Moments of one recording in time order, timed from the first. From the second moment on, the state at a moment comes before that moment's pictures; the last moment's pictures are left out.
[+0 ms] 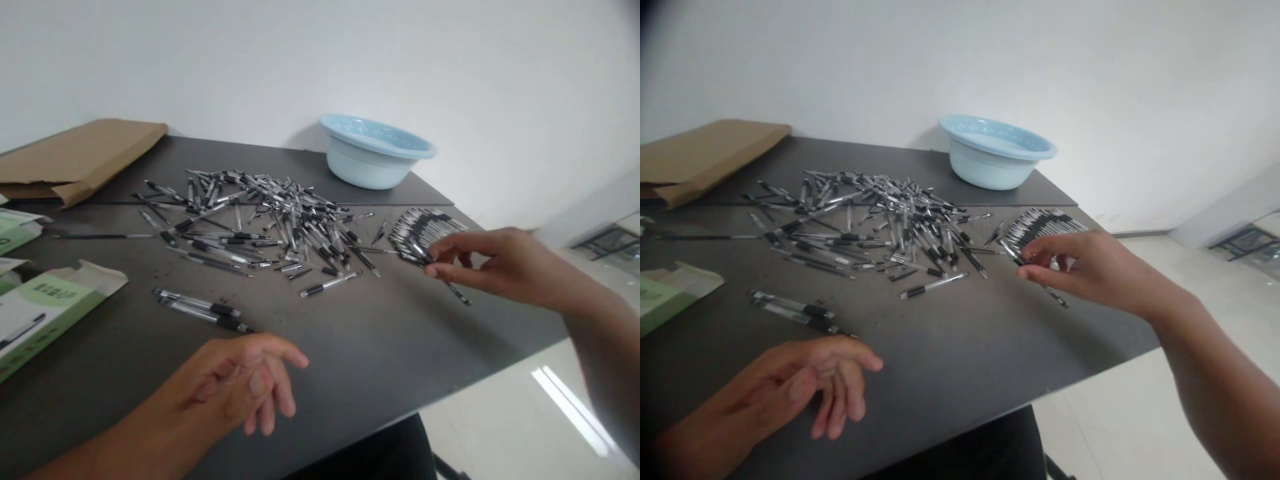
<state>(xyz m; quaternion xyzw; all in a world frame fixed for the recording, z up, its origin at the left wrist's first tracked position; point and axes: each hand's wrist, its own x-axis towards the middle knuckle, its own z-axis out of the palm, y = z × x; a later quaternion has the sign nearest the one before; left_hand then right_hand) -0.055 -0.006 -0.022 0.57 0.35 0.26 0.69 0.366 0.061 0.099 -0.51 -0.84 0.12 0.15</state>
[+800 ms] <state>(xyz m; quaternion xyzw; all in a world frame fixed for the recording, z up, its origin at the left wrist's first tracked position) -0.061 -0.016 -0.018 0.63 0.42 0.24 0.61 0.427 0.069 0.021 -0.50 -0.86 -0.07 0.12</state>
